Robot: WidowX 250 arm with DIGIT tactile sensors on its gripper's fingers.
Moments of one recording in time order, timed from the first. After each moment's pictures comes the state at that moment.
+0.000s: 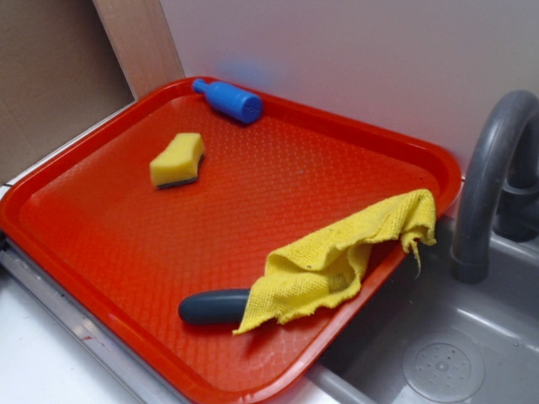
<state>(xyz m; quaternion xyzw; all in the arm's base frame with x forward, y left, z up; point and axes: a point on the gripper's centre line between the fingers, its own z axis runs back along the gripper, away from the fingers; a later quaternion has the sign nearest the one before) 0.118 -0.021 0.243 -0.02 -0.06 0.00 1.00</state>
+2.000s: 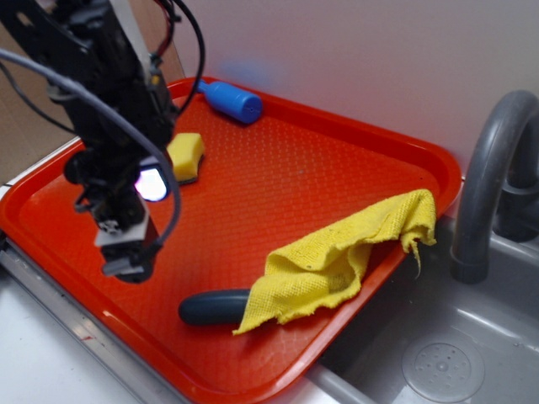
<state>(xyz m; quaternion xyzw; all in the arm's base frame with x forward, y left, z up) 0.125 -0.270 0.113 -0.03 -0.02 -0.42 0.91</state>
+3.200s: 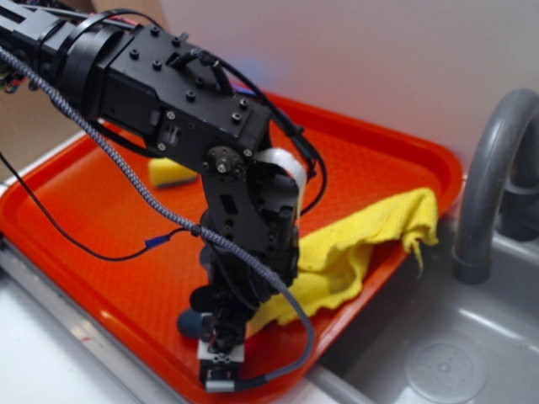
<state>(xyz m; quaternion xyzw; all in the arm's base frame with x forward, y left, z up) 0.121 -0.318 0.026 0.06 0.10 -0.42 0.90</state>
